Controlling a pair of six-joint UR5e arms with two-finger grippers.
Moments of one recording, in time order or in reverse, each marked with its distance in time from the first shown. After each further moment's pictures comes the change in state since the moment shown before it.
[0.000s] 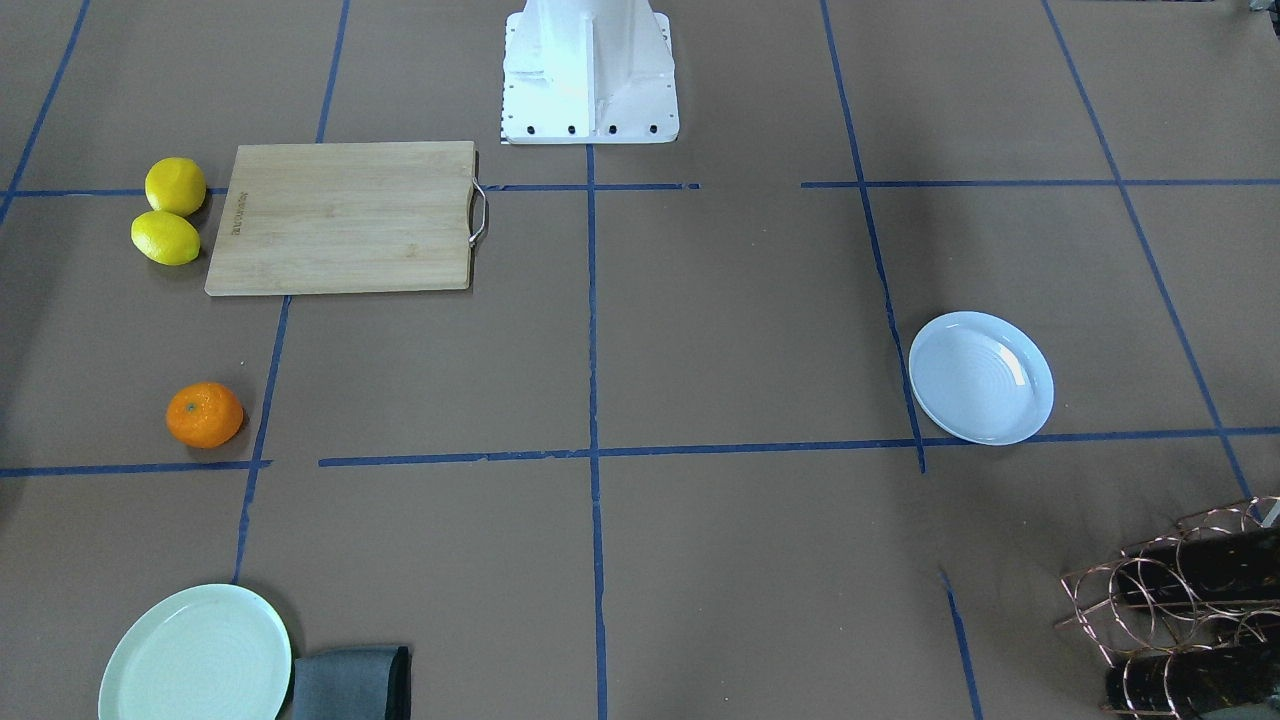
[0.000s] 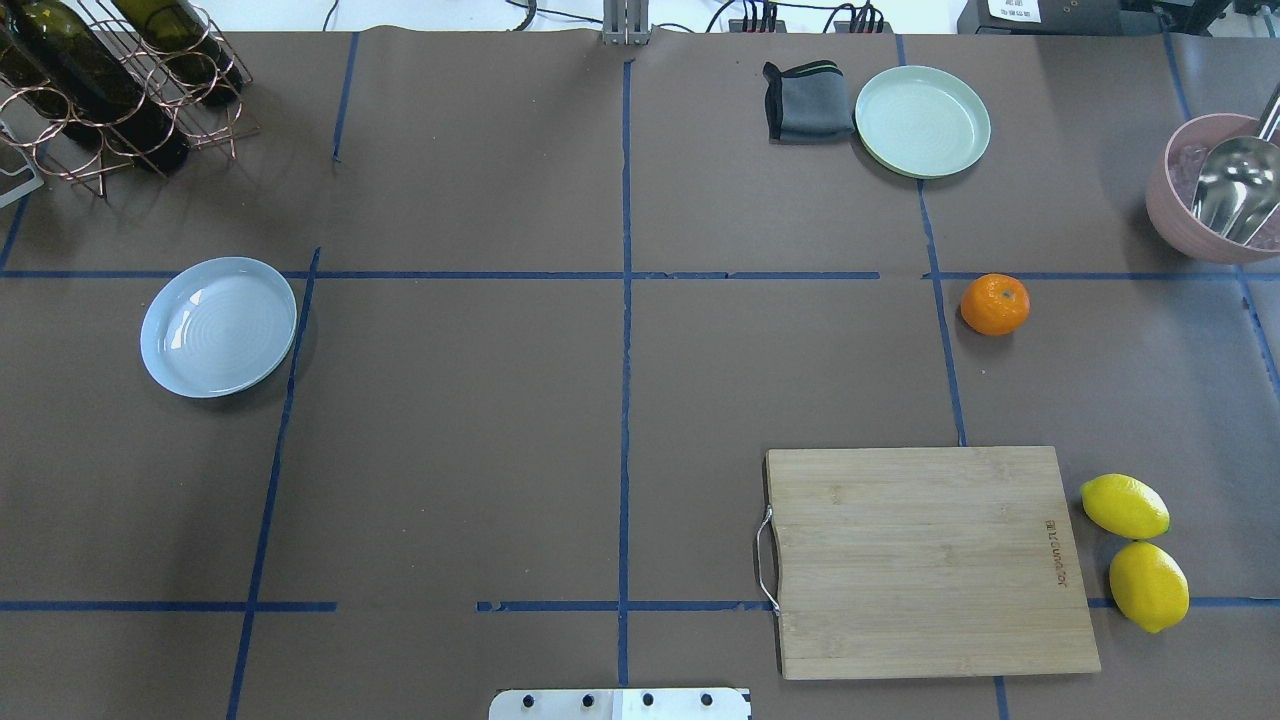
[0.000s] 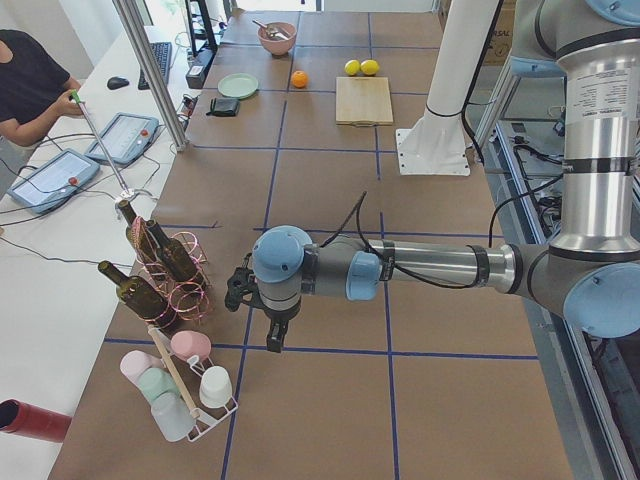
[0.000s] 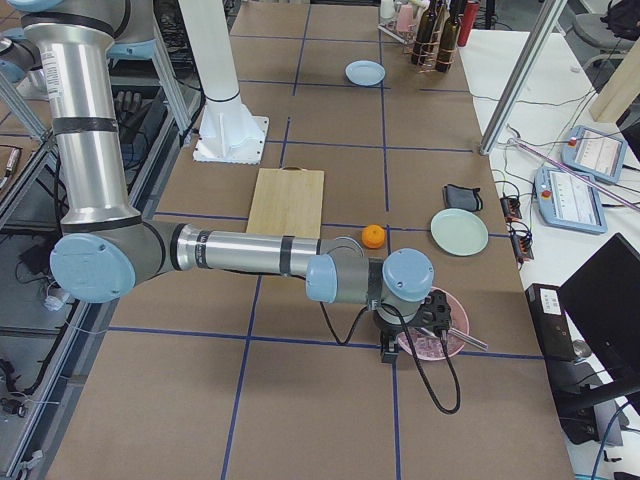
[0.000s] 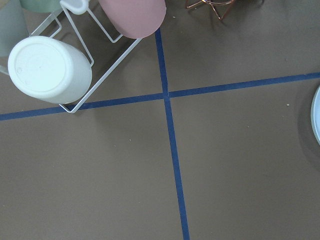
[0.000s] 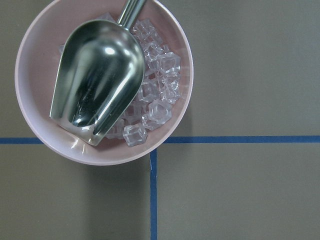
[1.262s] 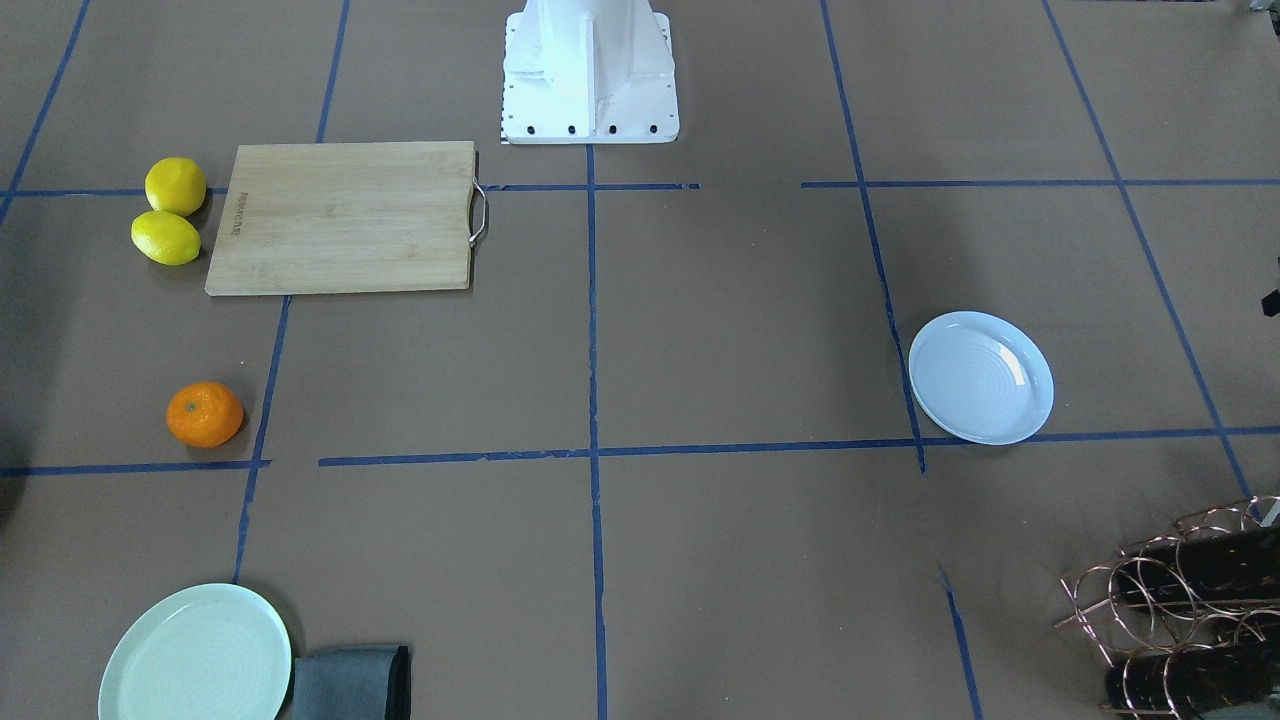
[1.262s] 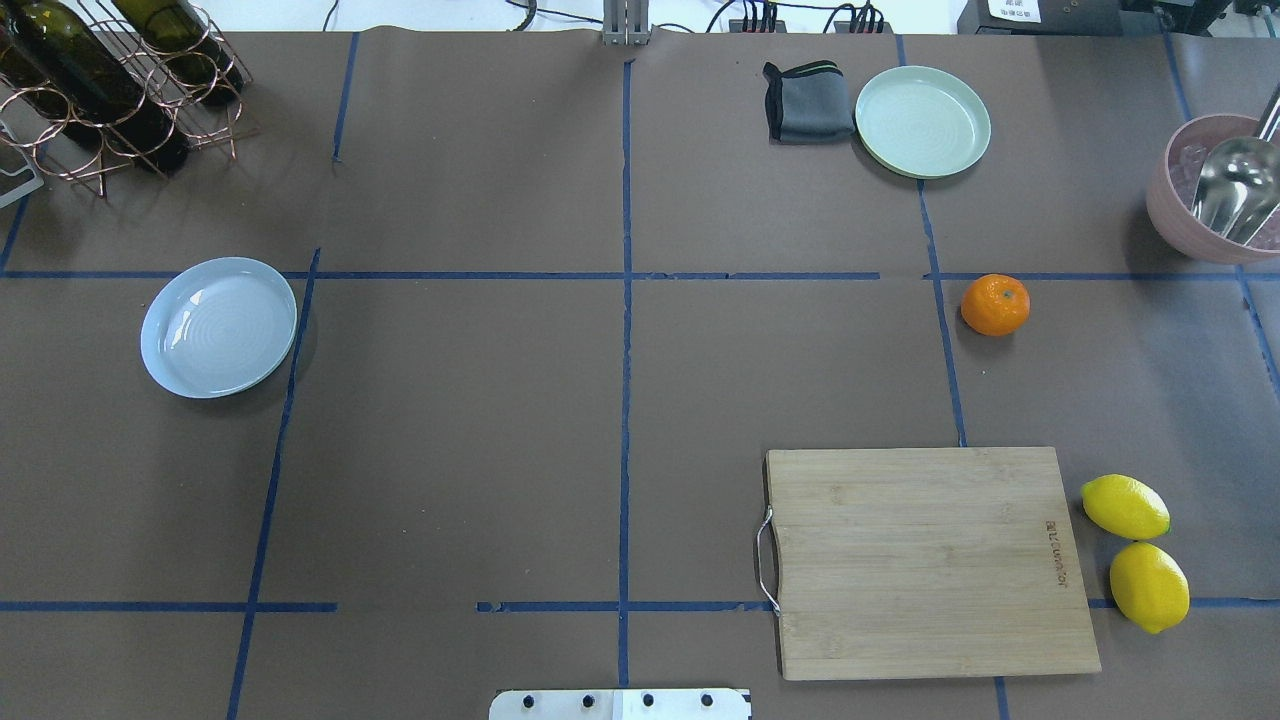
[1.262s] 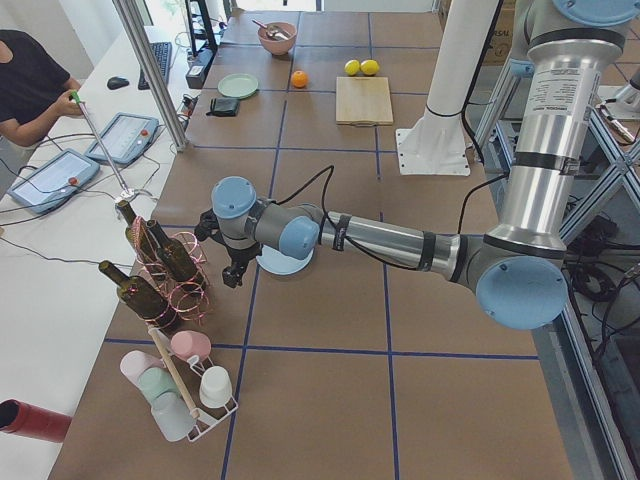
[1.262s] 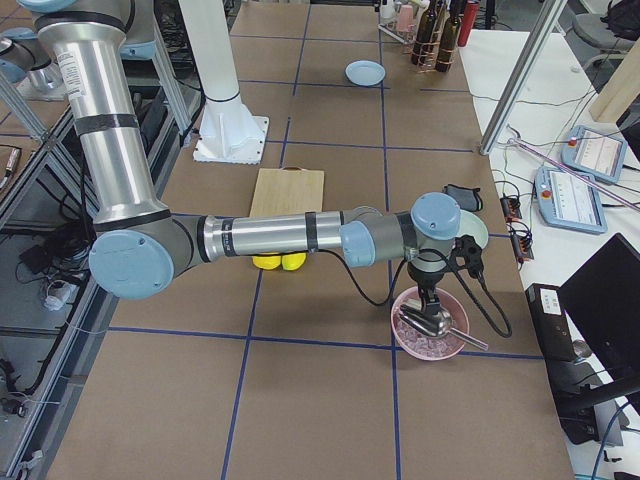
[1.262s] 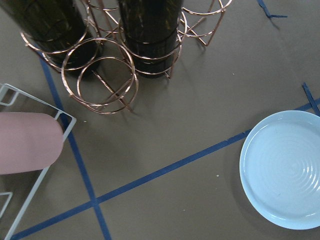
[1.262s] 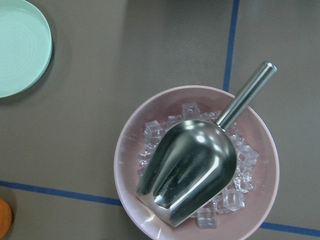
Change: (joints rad) left arm 0.245 -0.214 0.109 -0.217 -0.005 -0.152; right arm -0.107 0.114 0.025 0.159 -0.029 0.134
